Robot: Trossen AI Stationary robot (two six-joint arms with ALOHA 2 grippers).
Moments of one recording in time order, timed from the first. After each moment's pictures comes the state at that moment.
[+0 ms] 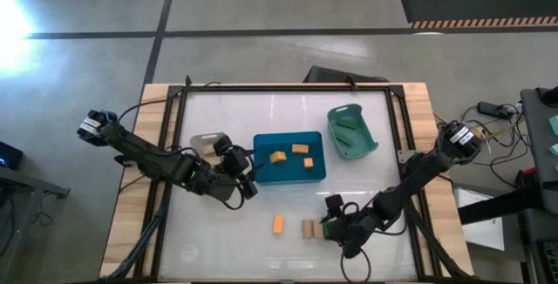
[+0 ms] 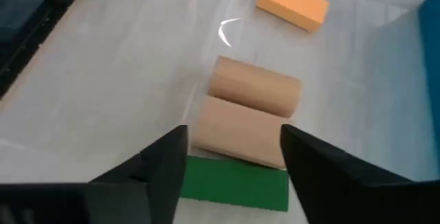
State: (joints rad) left arm -0.43 1.33 1.04 -0.35 -0.91 -0.43; right arm 0.68 1.64 0.84 -0.08 0.31 0.22
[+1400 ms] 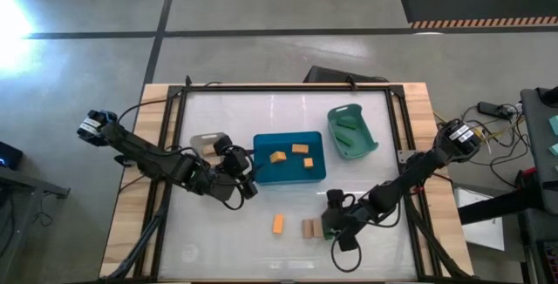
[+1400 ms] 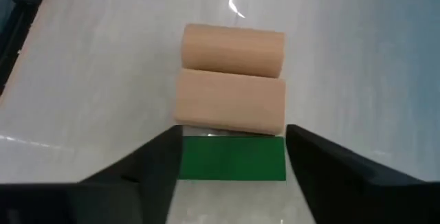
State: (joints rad) left arm -0.43 1.33 1.04 -0.34 -0.91 -0.41; right arm 0.61 1.63 0.81 -0.13 0.18 0.39
